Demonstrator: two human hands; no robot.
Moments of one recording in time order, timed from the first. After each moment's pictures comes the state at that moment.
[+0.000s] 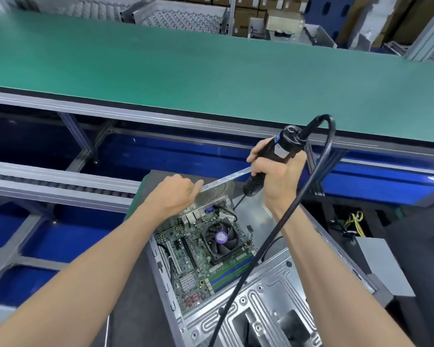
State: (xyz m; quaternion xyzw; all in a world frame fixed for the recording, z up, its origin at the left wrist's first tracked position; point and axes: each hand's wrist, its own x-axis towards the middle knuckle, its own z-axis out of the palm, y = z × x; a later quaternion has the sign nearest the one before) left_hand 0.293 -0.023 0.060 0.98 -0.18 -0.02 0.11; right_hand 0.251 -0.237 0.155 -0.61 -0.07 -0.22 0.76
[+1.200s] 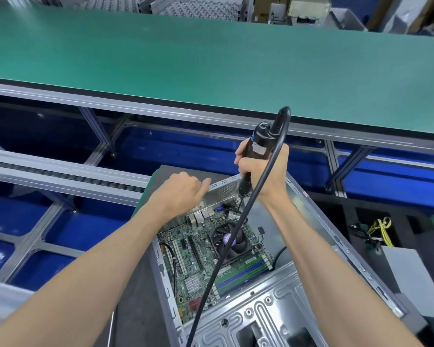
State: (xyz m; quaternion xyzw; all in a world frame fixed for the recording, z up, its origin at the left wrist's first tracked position) left_hand 0.289 -0.029 0.068 0.98 -0.15 -0.02 0.13; right_hand 0.286 -0.221 0.126 -0.67 -0.08 -0.11 0.73
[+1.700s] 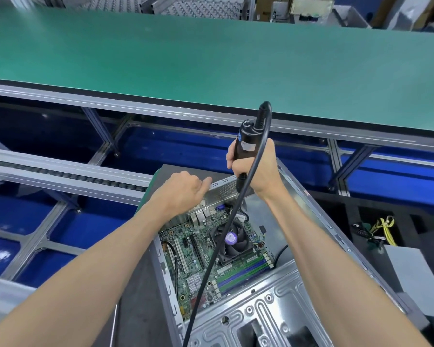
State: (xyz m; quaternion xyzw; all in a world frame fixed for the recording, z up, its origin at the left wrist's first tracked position) left_hand 0.289 -0.030 0.066 0.98 -0.16 -0.01 0.12; right_hand 0.300 -0.219 0.122 -0.71 -0.16 -0.04 0.69
